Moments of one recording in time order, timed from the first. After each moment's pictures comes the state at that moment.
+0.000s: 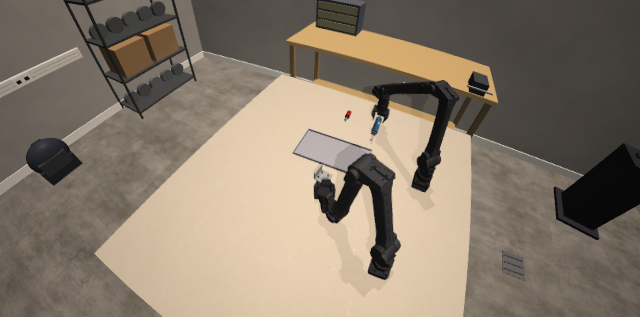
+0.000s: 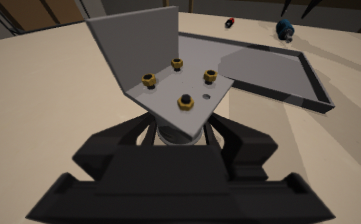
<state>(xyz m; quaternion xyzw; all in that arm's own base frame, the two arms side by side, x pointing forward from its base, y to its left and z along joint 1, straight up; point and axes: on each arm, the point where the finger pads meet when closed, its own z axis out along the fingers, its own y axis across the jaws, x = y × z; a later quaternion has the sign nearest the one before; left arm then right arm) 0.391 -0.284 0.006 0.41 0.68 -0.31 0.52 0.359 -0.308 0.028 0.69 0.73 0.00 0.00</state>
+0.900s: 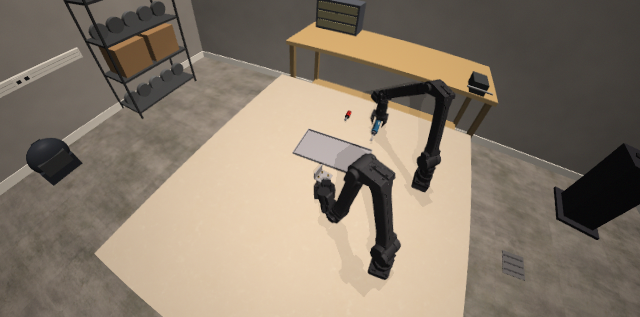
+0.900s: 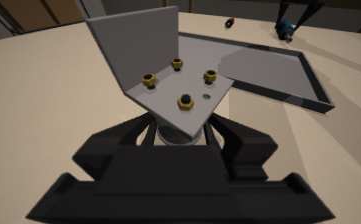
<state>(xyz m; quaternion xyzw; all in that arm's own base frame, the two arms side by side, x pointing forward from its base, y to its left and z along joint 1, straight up) 0.391 -0.284 0.006 0.41 0.68 -0.31 0.52 0.357 -0.307 -0.009 0.69 0.73 0.00 0.00</state>
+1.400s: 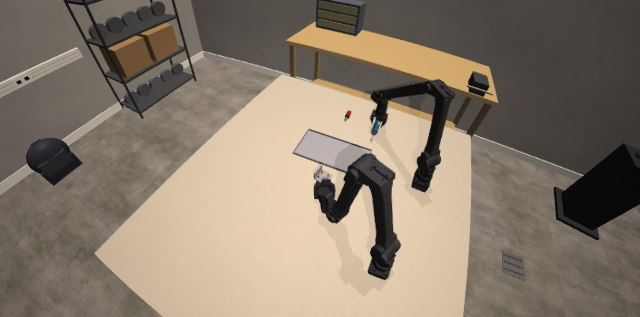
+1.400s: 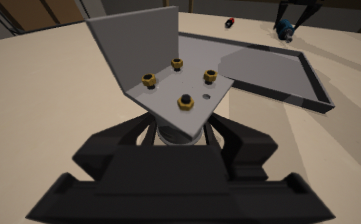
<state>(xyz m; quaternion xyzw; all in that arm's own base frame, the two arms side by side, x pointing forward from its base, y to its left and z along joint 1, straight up) 0.391 -0.284 0.006 0.41 0.68 -0.31 0.52 0.360 -0.308 -0.012 0.69 0.73 0.00 0.00</state>
